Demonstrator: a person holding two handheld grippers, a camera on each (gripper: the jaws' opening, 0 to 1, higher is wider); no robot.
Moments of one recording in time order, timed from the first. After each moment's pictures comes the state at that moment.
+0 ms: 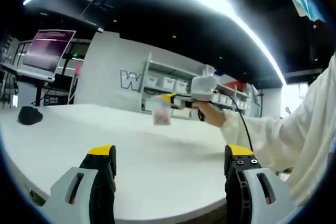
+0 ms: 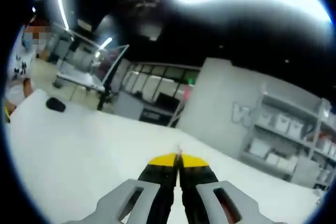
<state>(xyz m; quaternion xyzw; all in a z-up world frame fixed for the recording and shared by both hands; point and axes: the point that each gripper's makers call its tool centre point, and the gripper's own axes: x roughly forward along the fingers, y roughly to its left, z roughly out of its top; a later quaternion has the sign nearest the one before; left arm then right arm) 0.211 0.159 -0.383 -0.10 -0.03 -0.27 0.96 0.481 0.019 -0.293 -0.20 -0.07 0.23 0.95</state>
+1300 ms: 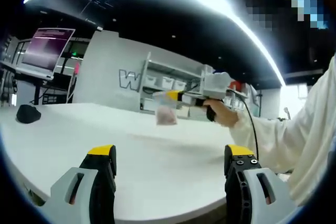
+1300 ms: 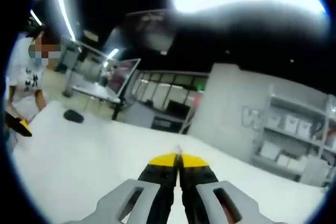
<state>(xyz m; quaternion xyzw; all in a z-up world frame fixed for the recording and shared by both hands) 0.210 0.155 -0.384 -0.11 -0.03 -0.27 0.96 0.431 0.026 -0.284 -0.18 -0.08 0.28 0.94</state>
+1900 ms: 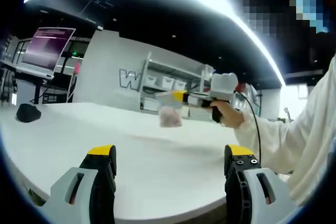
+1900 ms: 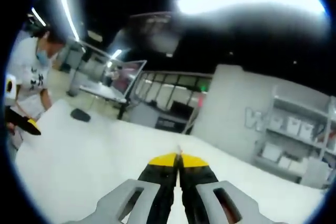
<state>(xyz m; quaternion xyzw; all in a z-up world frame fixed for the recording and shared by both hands) 0.212 0.156 -0.386 -0.11 -0.02 -0.27 0.96 0.410 0.025 -0.288 -0.19 -0.08 0.30 0.93</state>
